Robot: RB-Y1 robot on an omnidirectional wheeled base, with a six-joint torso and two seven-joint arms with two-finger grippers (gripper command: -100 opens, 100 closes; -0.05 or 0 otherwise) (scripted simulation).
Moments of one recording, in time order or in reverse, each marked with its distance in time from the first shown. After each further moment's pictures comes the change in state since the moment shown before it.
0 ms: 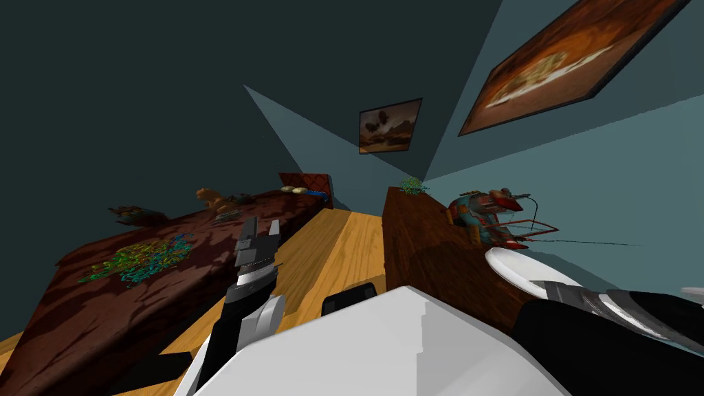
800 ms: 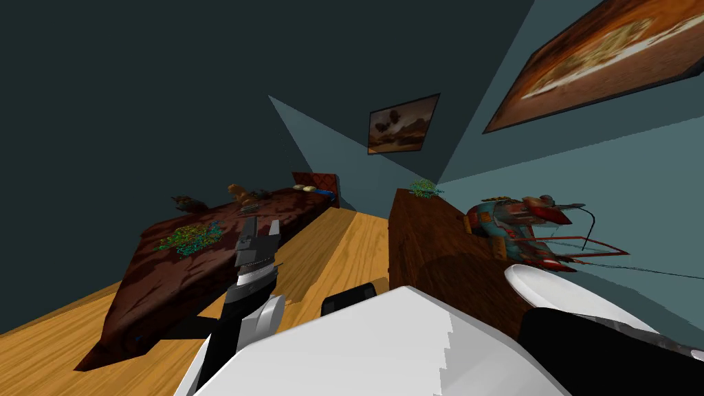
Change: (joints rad) left arm 0.000 0.000 0.000 0.000 0.000 0.000 0.000; right arm 0.187 0.051 0.013 -0.066 -0.244 0.017 0.157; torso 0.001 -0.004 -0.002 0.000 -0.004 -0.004
